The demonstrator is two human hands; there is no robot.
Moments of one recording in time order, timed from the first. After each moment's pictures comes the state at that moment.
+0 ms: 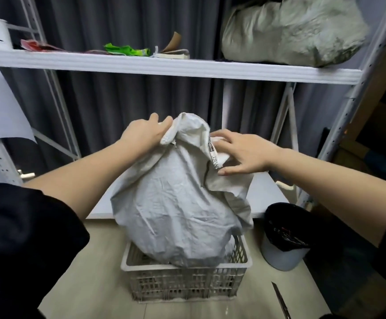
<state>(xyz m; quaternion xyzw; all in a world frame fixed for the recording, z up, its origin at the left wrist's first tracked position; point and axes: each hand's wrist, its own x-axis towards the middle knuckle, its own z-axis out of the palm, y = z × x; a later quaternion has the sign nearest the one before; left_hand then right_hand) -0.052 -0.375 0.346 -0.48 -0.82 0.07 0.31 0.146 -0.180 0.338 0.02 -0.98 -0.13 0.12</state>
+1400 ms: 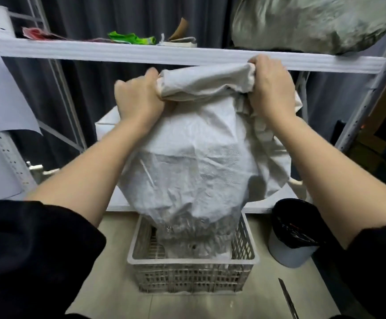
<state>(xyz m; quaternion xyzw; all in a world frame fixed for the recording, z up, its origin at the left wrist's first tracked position) -0.056 -0.367 0.381 -0.34 -0.82 -0.24 0.39 0.112 -0.179 0.396 -0.24 -0.83 -0.13 0.49</state>
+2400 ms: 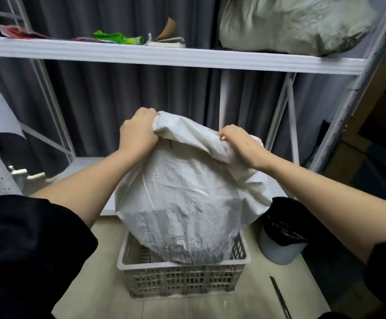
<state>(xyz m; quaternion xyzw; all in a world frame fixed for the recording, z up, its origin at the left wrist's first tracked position) -0.068 -0.352 0.317 -0.40 -0.84 -0.26 0.25 0.141 -0.186 0.318 -0.07 -0.95 0.16 0.27</state>
